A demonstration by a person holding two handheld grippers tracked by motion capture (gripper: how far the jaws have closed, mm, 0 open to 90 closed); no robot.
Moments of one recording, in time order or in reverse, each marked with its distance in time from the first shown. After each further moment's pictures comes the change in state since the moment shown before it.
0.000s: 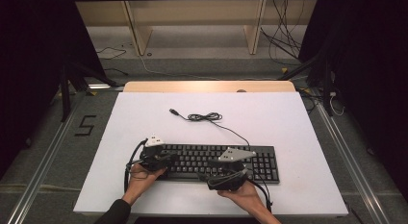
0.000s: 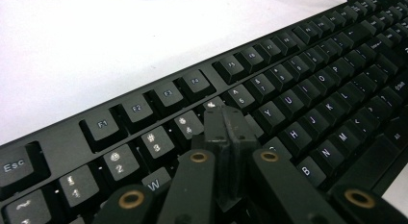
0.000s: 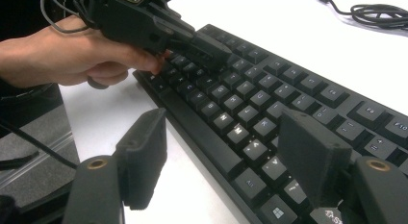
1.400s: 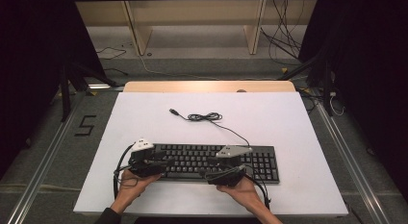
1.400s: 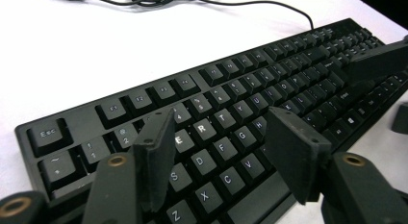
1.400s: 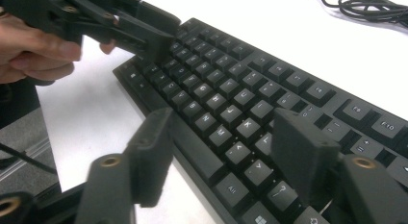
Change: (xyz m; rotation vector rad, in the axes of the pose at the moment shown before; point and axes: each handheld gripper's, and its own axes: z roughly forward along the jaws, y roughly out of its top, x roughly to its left) left arm -0.002 -0.009 -0.037 -0.085 -0.043 -0.056; right arm -0.008 0.004 0.011 0.029 -0.039 0.010
